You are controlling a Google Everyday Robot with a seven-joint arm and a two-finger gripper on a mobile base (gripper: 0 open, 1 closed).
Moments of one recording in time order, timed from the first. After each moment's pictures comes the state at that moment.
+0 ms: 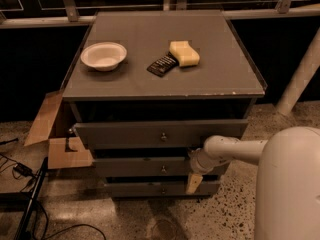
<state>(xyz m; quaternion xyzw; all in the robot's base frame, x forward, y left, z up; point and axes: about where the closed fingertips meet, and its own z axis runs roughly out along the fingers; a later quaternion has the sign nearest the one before) 0.603 -0.142 0.398 -0.66 0.72 0.05 0.21</state>
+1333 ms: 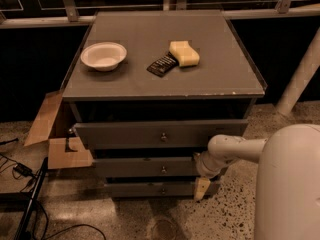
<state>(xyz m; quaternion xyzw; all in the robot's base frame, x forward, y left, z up) 0.571 -0.170 0.401 -0.66 0.73 0.06 0.15</state>
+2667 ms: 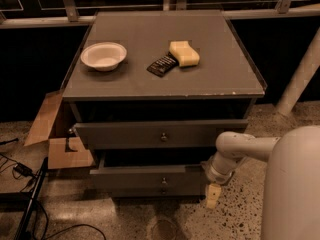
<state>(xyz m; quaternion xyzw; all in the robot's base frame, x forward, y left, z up) 0.519 -0.195 0.418 -0.66 0.74 0.12 0.08</state>
